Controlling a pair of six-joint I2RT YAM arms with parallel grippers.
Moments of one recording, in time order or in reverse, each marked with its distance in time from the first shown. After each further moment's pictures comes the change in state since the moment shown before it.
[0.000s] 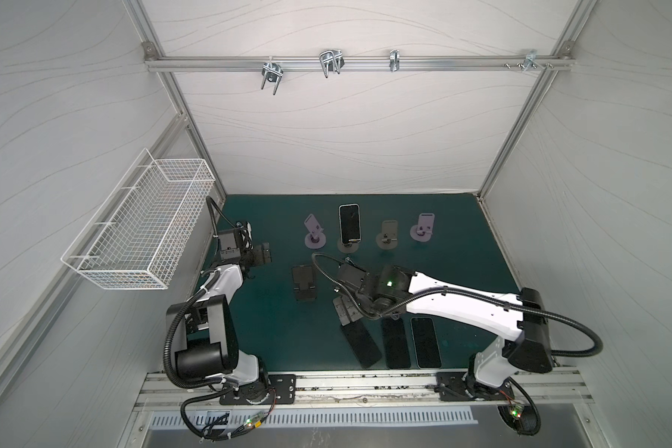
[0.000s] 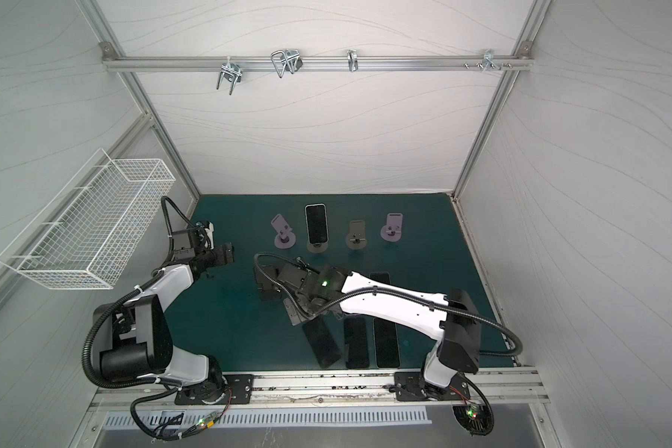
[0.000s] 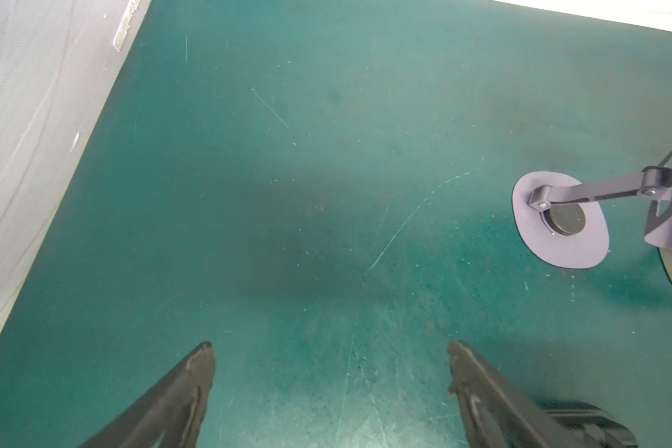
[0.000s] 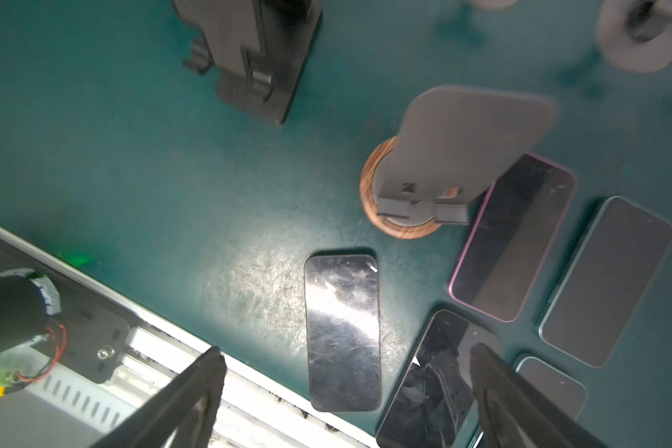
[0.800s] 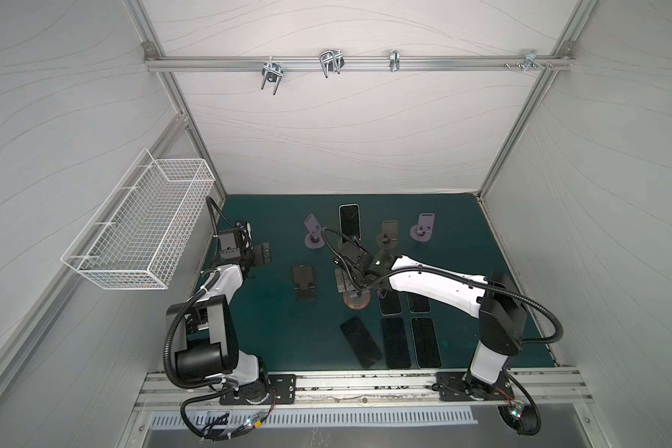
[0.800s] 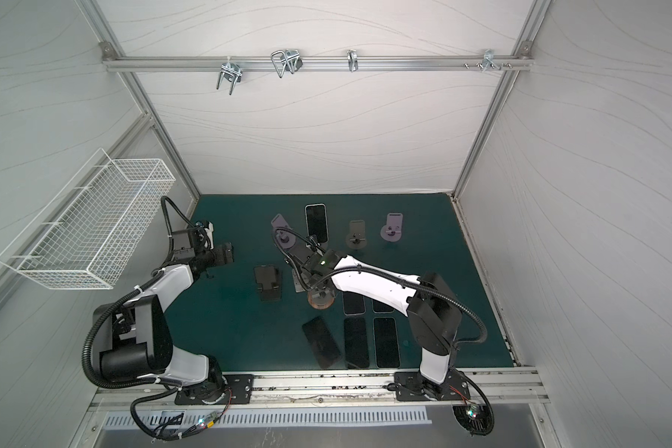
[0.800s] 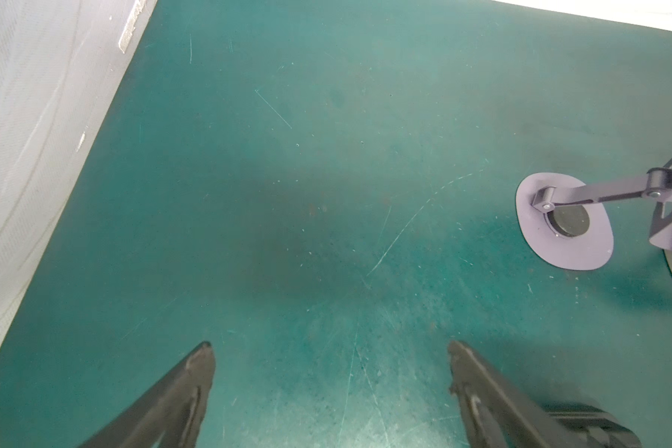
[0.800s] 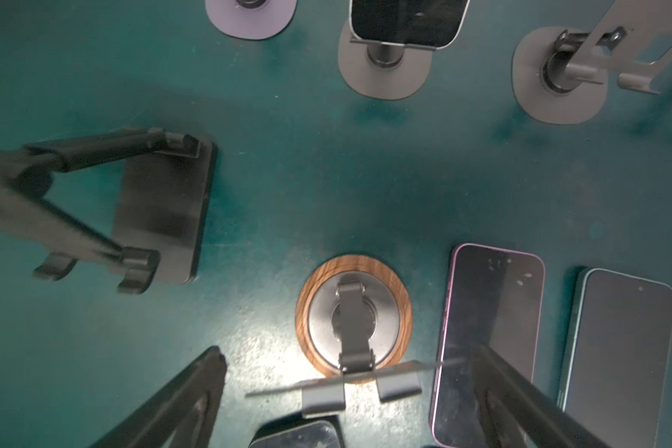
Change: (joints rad) left arm 0.000 -0.001 0.000 0.000 -0.011 0.000; right arm -0.188 0.191 -0.014 0.249 0.084 -0.003
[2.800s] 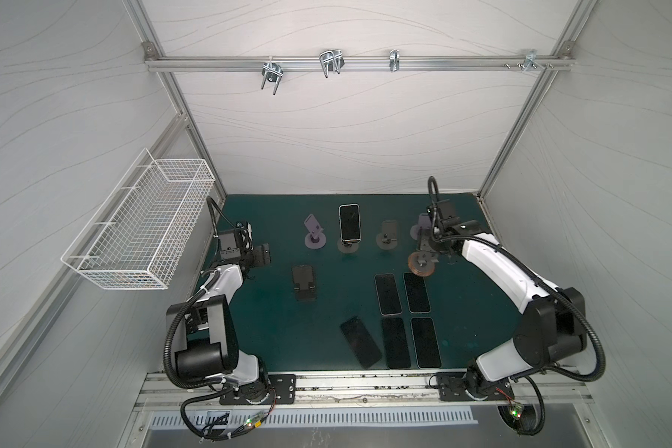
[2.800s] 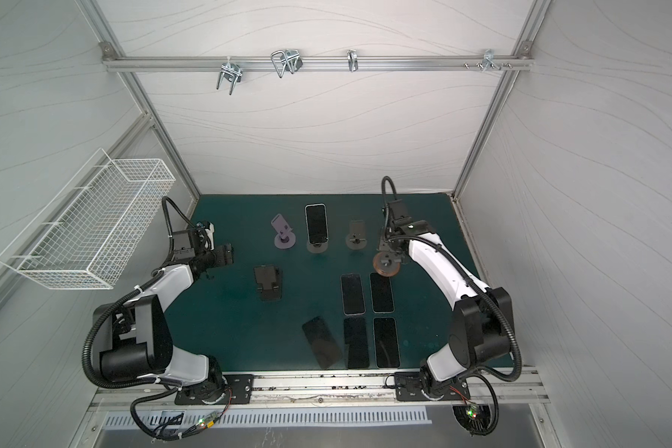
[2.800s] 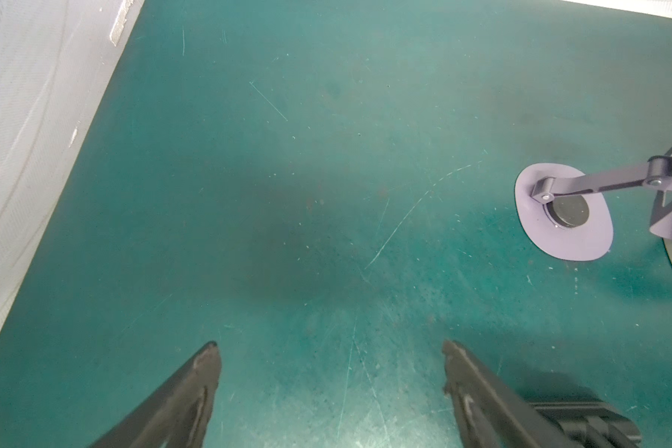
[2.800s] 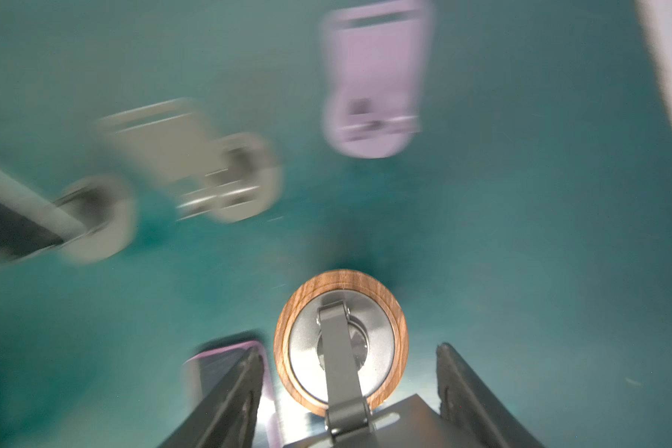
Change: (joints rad) left arm 0.000 0.000 0.000 -0.015 0.008 0.012; right arm -0.762 -0.275 -0.192 0.014 -0.156 -0.274
